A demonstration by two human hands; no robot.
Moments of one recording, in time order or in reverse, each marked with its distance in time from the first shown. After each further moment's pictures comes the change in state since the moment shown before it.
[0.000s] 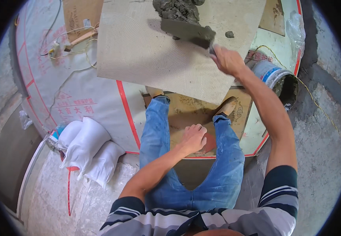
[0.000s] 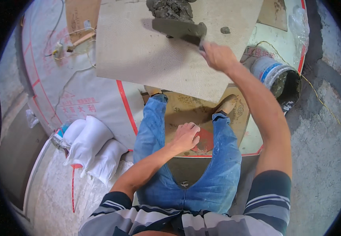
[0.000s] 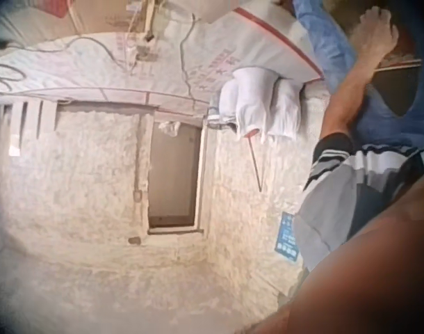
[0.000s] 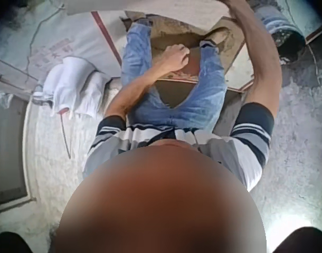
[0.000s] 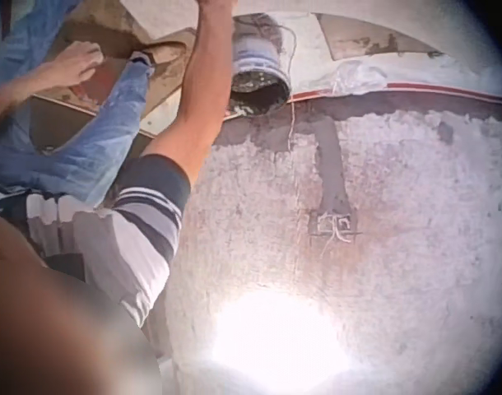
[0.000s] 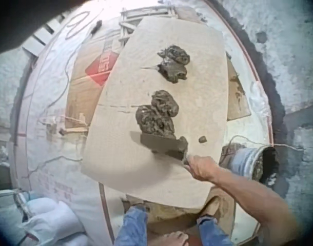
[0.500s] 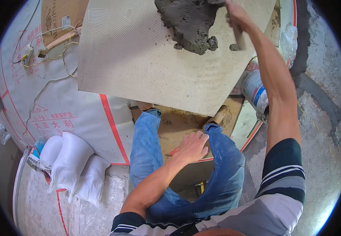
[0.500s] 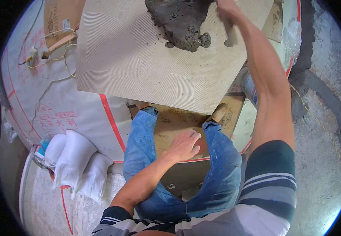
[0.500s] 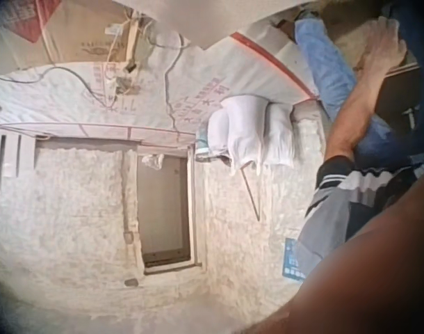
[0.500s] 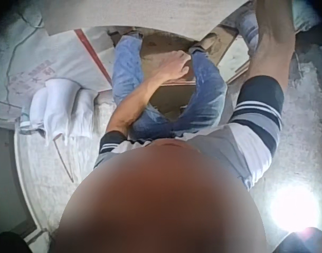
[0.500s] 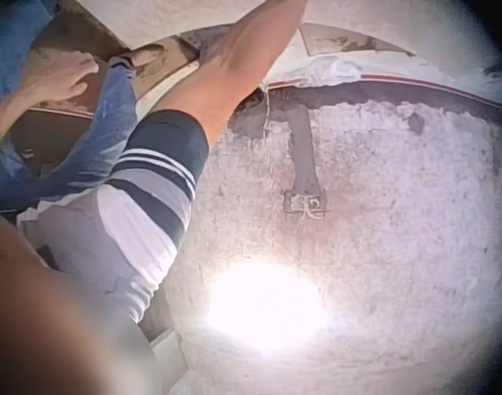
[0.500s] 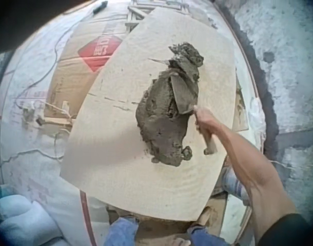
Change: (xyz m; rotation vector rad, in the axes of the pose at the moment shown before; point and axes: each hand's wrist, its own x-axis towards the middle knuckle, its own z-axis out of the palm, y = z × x) left_hand 0.038 -0.033 -0.062 -0.222 -0.225 0.018; right_hand 0.209 0.078 -0.044 0.771 0.133 0.685
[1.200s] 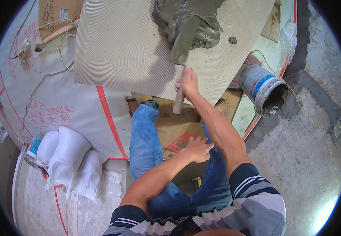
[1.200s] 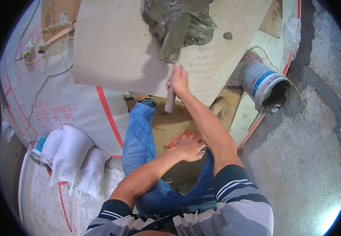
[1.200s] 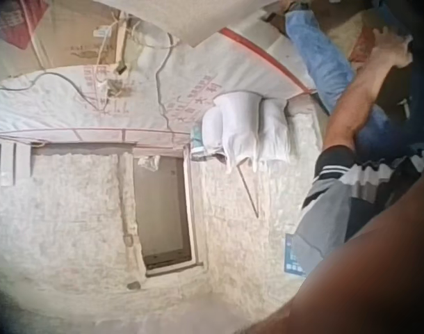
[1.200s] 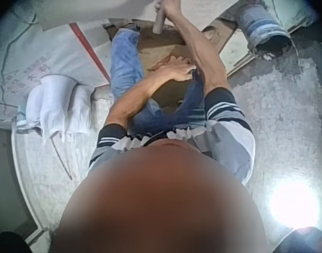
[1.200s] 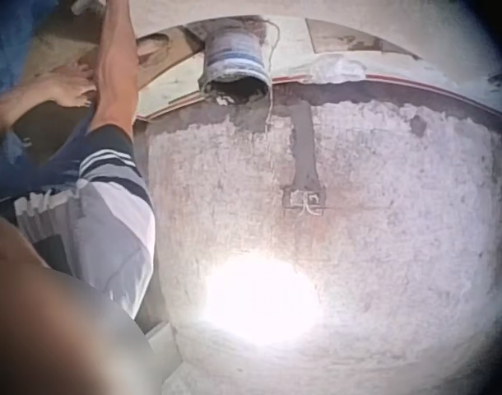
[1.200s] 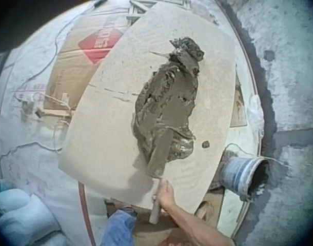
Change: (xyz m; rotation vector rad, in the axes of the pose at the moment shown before) left_hand -0.002 0.011 0.035 0.073 -0.453 0.024; right_hand -0.226 0.145 0.218 0.795 -0.034 0.280
